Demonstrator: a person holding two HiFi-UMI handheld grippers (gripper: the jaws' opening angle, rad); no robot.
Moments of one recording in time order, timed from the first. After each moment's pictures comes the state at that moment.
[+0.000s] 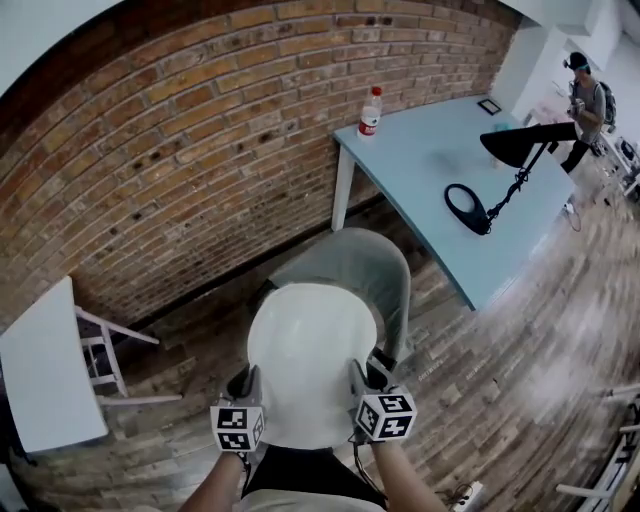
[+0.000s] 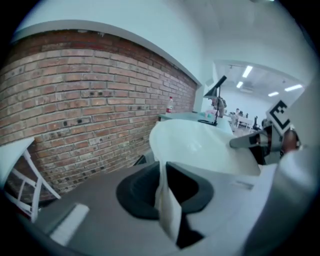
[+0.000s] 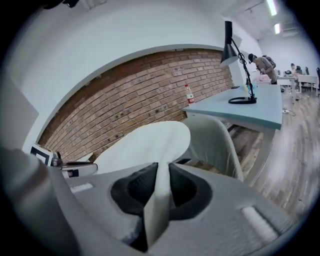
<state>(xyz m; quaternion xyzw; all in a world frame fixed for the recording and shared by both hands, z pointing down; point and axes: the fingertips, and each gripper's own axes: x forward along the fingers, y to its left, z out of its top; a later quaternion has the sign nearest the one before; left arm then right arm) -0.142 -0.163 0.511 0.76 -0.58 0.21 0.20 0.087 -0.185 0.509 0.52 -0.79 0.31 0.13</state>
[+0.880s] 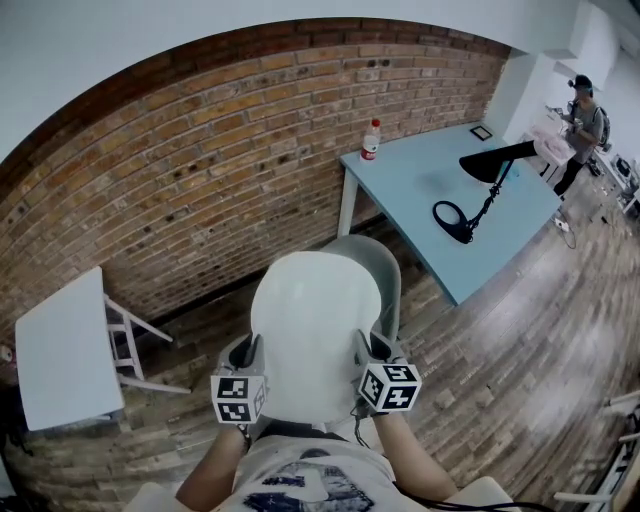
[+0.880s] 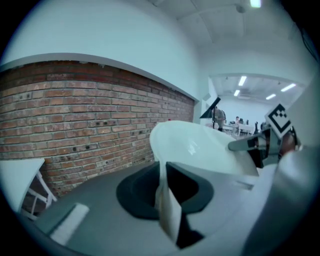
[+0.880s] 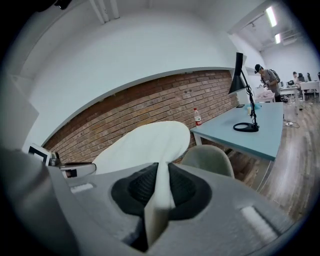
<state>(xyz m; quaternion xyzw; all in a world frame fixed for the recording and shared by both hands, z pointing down) -0.146 -0.133 0.363 0.77 -0.60 0.15 0.14 0.082 -0.160 0.365 0.52 -0.81 0.25 0.08</state>
